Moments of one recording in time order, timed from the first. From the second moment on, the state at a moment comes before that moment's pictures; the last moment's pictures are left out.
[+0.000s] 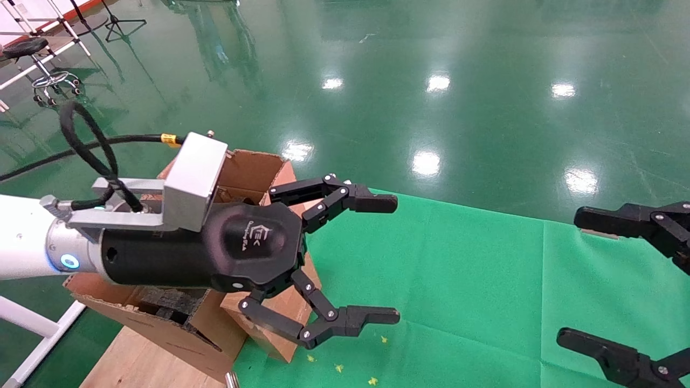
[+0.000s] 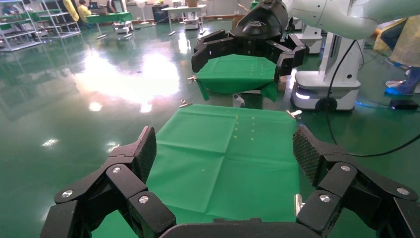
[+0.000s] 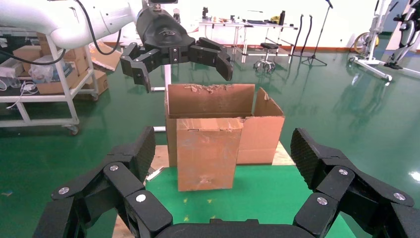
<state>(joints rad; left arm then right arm) -1.08 0.61 0.28 -1.28 0.73 1.49 -0.19 1.08 -0.59 -0.33 1.25 -0.69 -1.47 0.15</state>
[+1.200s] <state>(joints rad) -1.20 0.51 0.38 -1.32 1.08 1.41 -0.37 1.08 -0.59 -0.33 1.25 -0.69 -1.47 0.15</state>
